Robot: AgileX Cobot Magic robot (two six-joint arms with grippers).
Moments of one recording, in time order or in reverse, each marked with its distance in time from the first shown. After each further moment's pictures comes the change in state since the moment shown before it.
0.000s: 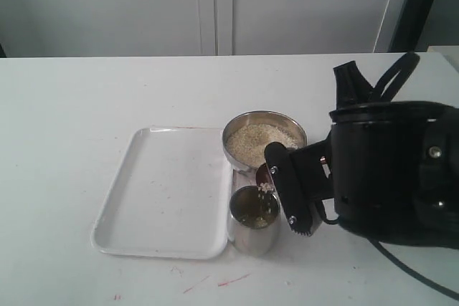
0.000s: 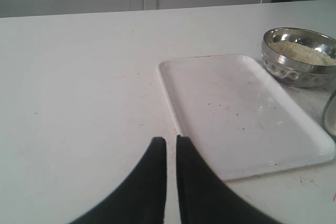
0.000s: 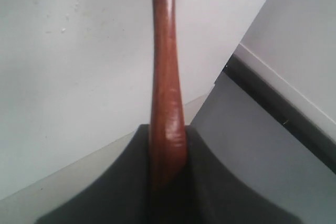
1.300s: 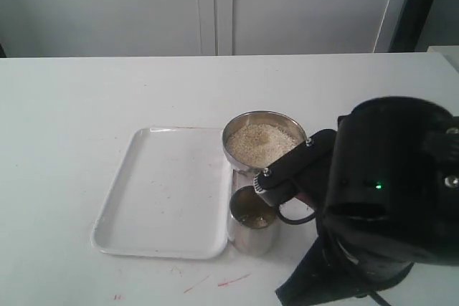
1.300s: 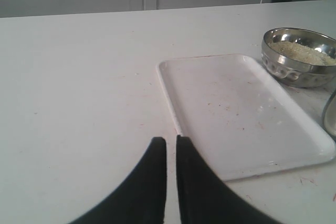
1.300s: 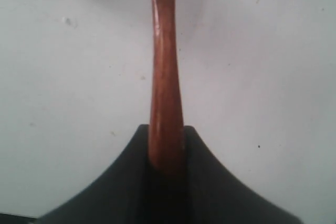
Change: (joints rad) left arm 0.000 0.000 0.000 0.000 0.000 0.000; right arm 0.063 -0.022 -0.013 0.576 0.048 1.041
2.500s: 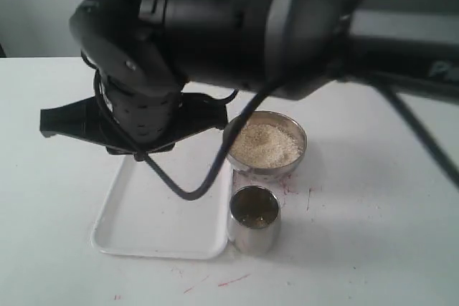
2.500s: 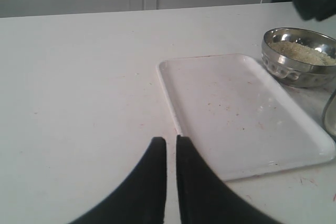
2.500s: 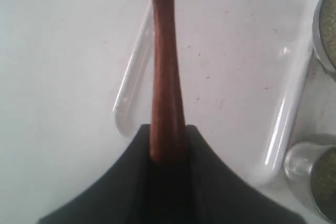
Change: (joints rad) left arm 0.000 0.000 0.000 0.000 0.000 0.000; right arm -0.016 0.462 -0.743 0.091 -0.266 0.242
